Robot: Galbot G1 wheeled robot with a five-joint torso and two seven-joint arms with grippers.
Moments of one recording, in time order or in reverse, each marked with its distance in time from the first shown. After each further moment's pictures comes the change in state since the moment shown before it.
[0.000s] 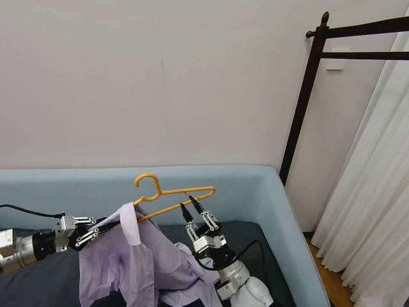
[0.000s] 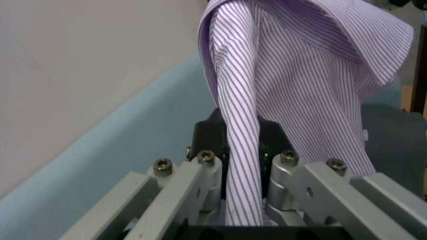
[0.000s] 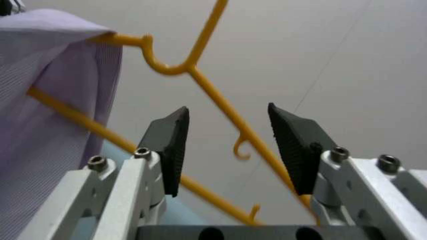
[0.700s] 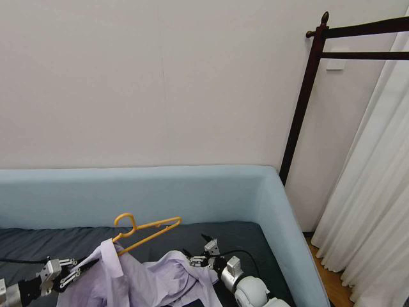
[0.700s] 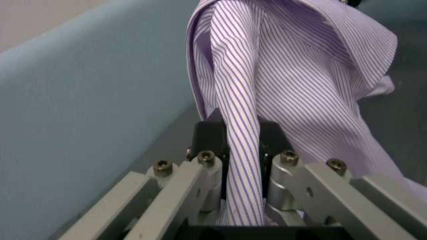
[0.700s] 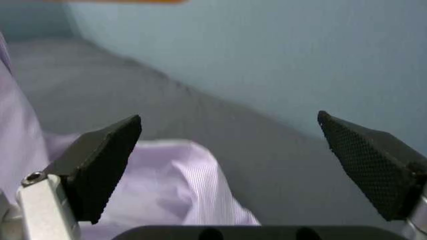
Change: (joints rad) left arm 0.070 -0.216 -0.034 0.309 0.252 -0.137 0.027; right arm 0.213 0.151 0.002 -0.664 0.682 -0.298 -0.485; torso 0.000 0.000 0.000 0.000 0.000
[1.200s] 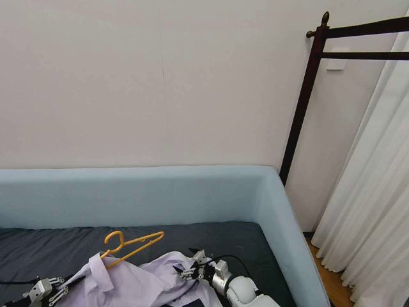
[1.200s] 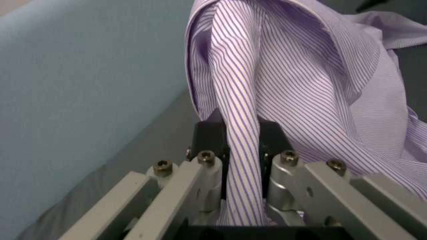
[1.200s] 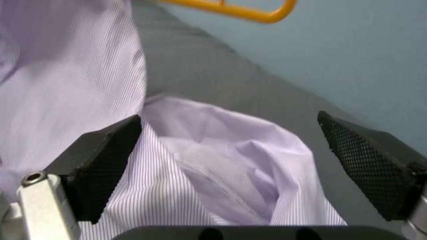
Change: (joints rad) left arm -0.023 -0.040 0.006 0.129 0.090 -0.065 -0.056; right arm 0.039 0.074 -0.006 -0.130 -0.164 0.051 -0.230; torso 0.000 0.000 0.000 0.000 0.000
